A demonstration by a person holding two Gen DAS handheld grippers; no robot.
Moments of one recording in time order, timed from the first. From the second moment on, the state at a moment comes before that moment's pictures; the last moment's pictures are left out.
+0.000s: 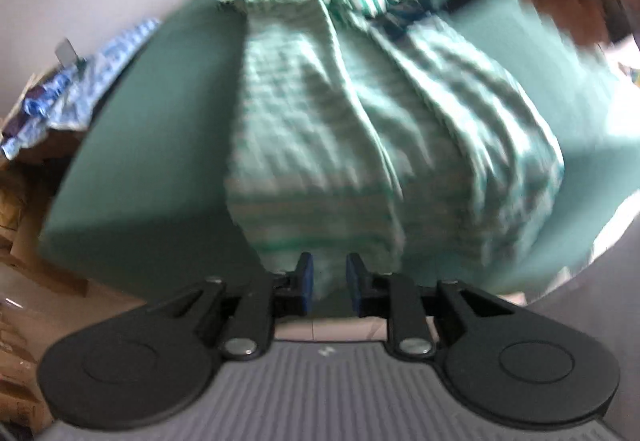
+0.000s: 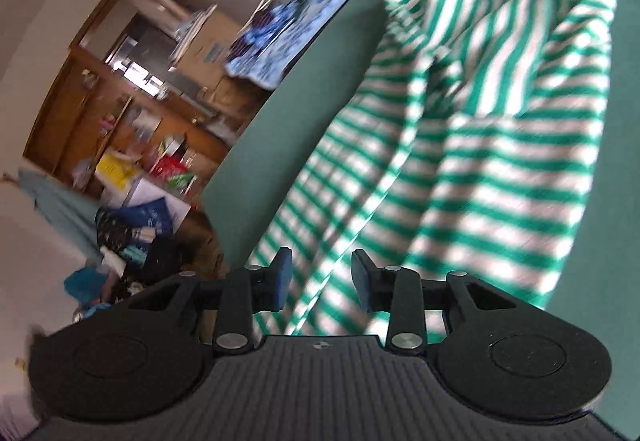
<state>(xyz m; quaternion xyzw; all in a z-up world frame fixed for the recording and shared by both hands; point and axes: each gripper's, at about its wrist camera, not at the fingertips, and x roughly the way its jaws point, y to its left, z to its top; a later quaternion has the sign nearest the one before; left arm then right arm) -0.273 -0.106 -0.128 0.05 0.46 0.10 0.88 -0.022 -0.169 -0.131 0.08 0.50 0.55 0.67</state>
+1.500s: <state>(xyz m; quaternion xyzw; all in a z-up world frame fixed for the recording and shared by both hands) -0.048 -0.024 -0.135 0.14 0.37 -0.16 0.90 0.130 -0.103 -0.120 0.06 0.36 0.22 0.90</state>
